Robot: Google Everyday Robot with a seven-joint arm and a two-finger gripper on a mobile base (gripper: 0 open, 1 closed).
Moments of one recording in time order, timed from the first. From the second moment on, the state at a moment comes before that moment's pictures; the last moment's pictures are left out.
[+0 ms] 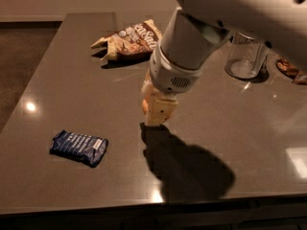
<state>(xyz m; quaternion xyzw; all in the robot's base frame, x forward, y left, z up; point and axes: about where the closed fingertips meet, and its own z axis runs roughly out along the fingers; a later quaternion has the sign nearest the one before) 0.455 -0.011 0.904 -0.73 0.66 0.07 0.18</state>
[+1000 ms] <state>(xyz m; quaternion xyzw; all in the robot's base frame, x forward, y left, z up) 0.471 0.079 0.893 -0.74 0.63 0.15 0.20</state>
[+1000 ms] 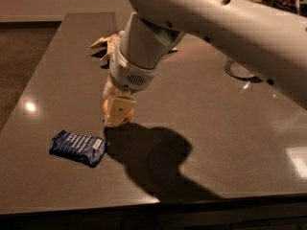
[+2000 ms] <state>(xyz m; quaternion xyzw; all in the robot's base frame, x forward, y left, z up) 0.465 0.120 0.866 -0.75 0.61 0.17 0.21</state>
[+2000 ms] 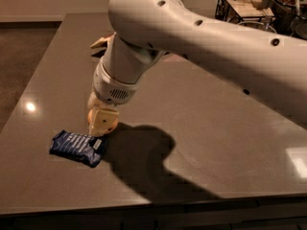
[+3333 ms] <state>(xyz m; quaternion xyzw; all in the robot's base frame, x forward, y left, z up) 0.471 0.128 0.856 -0.75 0.60 0.17 0.22</state>
